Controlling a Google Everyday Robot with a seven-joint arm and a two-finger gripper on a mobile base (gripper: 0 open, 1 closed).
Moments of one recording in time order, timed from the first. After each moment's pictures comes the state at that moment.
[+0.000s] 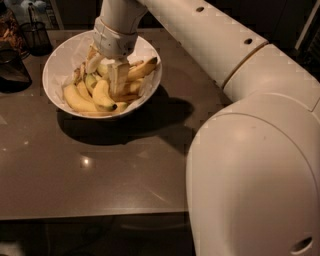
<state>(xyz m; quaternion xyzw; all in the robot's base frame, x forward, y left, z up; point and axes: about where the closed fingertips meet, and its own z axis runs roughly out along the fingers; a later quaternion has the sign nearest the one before) 0.629 0.135 0.905 -0.93 0.32 0.05 0.20</state>
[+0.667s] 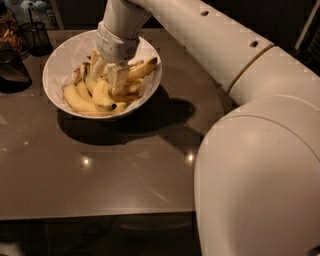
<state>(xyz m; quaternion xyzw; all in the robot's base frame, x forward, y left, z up) 0.628 0.135 0.898 -0.92 0.34 0.06 0.21</state>
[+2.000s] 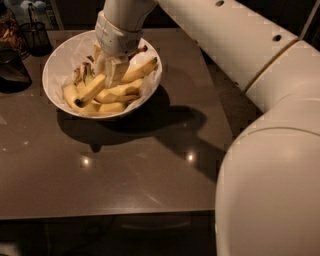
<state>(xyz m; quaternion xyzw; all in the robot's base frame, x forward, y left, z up) 0.616 0.128 0.925 -0.90 0.36 0.04 0.22</state>
